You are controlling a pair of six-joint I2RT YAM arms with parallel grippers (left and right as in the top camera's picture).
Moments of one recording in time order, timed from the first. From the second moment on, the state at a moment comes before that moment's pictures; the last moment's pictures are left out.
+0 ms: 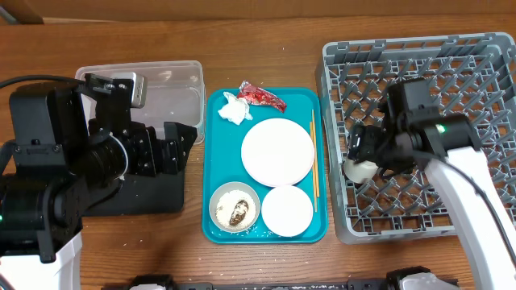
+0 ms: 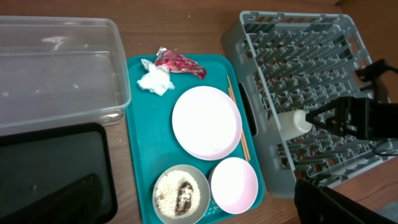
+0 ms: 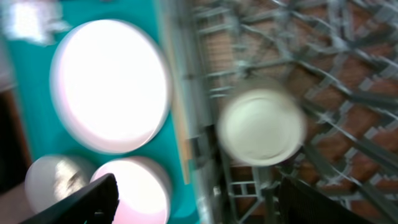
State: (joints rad) left arm 0.01 1.20 1.77 -1.42 0.44 -0.08; right arm 0.19 1.33 1.25 -1.16 -0.15 0.38
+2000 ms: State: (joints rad) left arm 0.01 1.21 1.77 -1.39 0.45 -0.08; right arm 0.71 1.65 1.10 -1.04 0.07 0.39
